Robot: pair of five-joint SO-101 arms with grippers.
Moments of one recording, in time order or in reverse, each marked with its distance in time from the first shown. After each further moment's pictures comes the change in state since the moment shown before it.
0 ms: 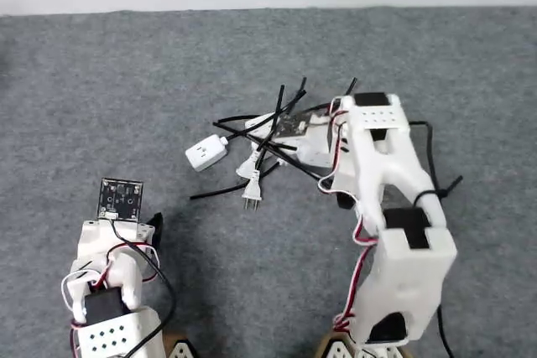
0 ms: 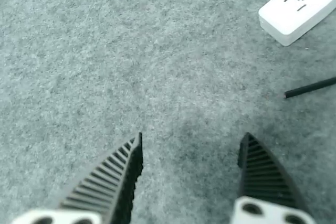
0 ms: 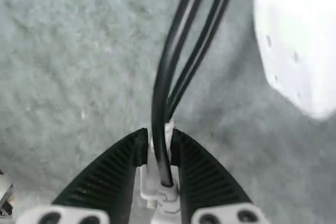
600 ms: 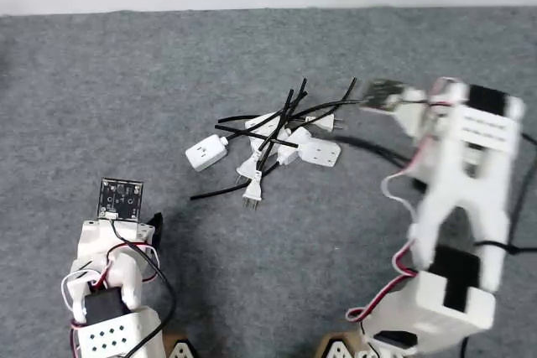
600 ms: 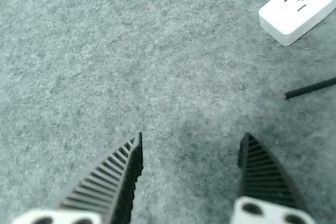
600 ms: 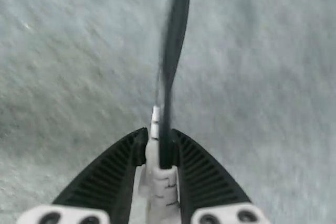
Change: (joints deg) left arm 0.0 0.0 0.0 0.0 0.0; right arm 25.1 -15.3 -4.1 4.5 9.3
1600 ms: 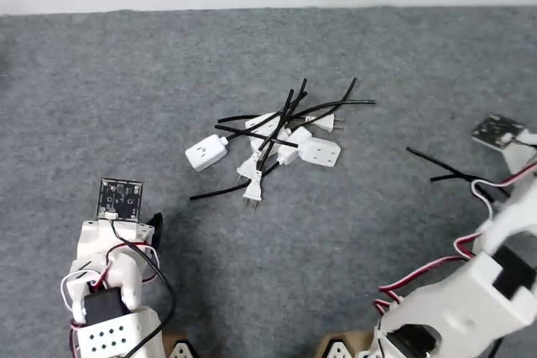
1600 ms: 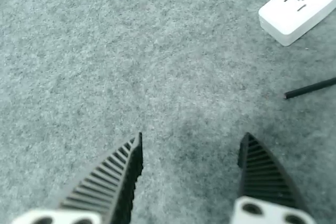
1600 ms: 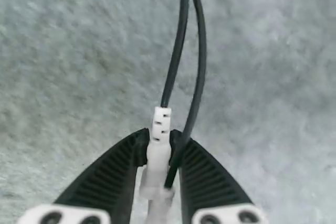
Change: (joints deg) left arm 0.0 0.0 0.0 0.0 0.0; right arm 23.4 12.8 -1.9 -12.0 10.3
